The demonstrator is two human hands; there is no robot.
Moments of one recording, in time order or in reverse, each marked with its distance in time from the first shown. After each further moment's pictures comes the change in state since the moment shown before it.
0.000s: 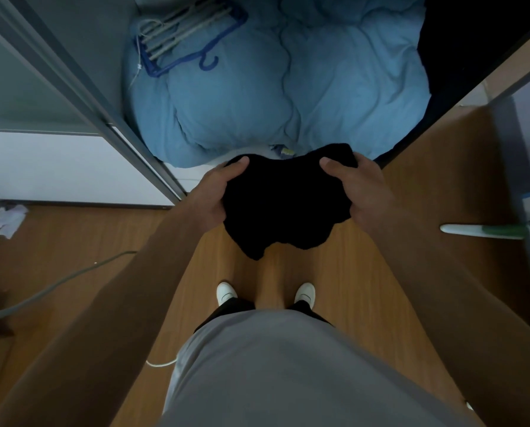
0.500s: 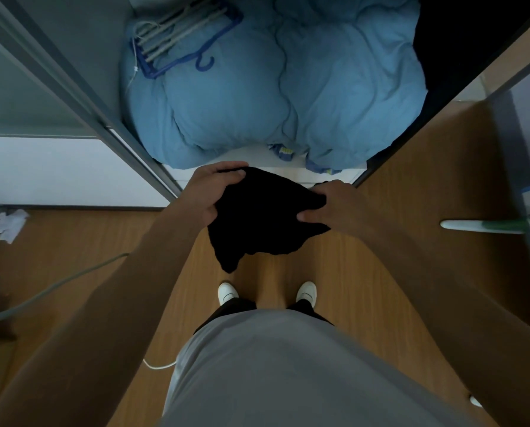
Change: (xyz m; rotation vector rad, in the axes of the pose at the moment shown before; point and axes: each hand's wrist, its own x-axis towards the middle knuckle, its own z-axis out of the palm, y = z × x) left_hand 0.009 0.000 -0.008 0.273 0.178 0.102; right_hand 0.006 0.034 -0.007 -1.055 -0.300 -0.224
